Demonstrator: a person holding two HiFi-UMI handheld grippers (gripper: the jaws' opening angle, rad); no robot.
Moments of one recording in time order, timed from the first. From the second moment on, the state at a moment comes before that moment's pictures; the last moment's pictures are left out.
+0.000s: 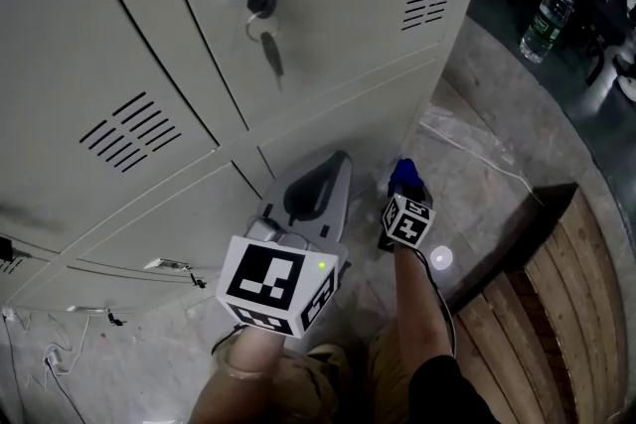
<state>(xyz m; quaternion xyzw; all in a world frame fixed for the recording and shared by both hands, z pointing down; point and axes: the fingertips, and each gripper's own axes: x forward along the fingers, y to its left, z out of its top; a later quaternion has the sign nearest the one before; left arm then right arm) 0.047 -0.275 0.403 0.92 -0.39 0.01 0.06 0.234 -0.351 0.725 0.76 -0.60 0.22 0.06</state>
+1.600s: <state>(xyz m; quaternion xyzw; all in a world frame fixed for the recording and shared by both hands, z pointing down) 0.089 -0.186 0.344 0.93 -0.36 0.02 -0.06 0.137 -0.163 0.474 0.61 -0.79 0.03 -0.03</state>
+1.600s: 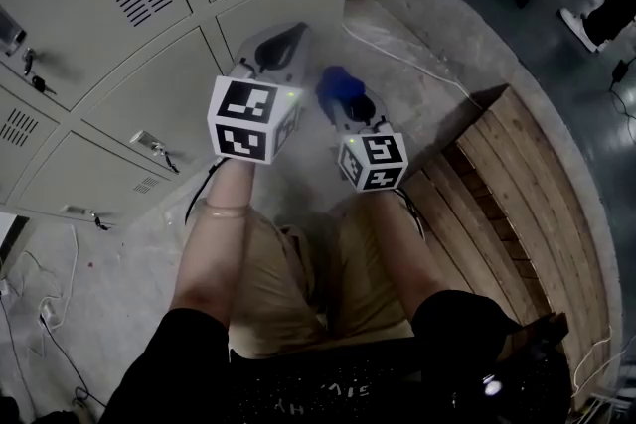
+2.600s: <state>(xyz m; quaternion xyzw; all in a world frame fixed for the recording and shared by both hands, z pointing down) 0.094 -0.192 0.366 0.93 -0.35 0.05 -0.02 0.140 -0.138 0.476 0.60 -0.80 0.04 -0.03</state>
